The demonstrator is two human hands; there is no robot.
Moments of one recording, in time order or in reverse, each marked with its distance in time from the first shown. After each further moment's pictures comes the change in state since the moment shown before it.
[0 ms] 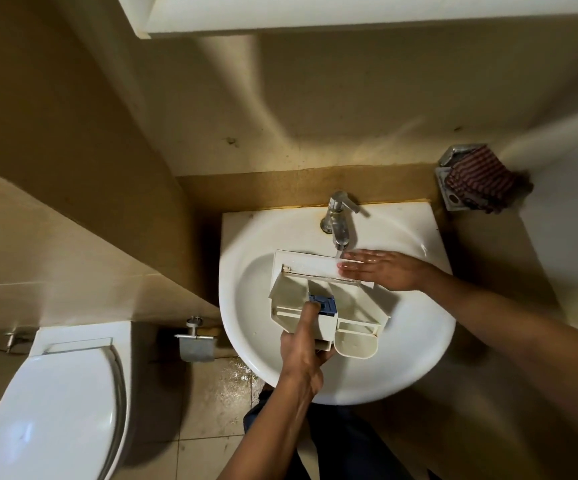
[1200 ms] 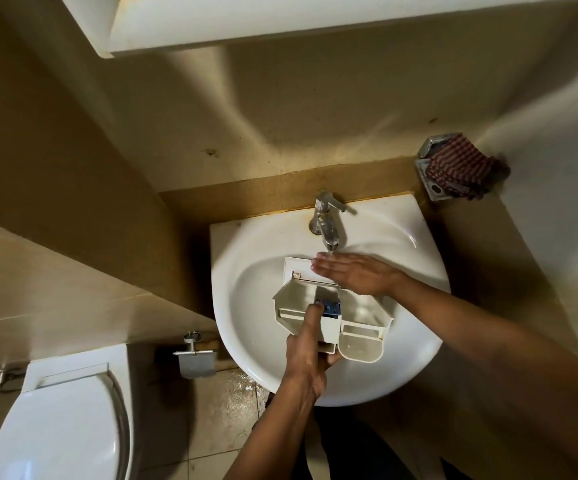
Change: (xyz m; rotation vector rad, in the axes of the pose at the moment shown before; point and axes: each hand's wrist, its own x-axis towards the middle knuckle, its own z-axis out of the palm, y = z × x) left_hand 0.002 0.003 0.004 0.084 -0.134 -0.061; right_hand 0.033 -0.032 0.009 0.194 0.084 0.170
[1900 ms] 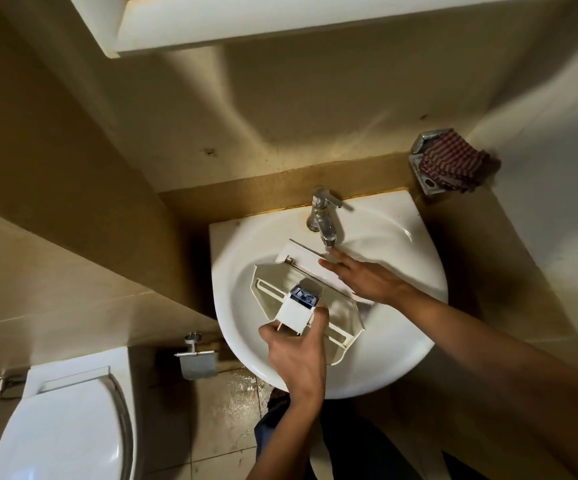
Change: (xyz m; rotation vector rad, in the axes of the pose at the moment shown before) left_hand -0.025 -0.007 -0.010 0.297 0.458 0.470; right_hand -0.019 -0.024 0.009 0.103 0.077 0.346
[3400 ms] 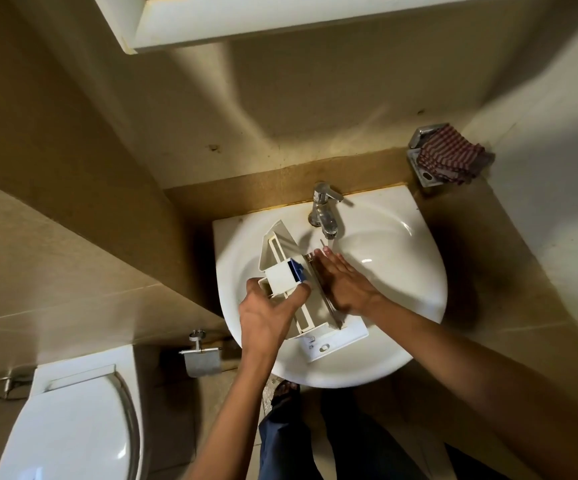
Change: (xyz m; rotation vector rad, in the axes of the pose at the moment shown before) left_hand 0.053 0.041 -0.038 0.458 -0.215 0.300; right_hand 0.010 -0.057 0.018 0.000 -0.155 0.151
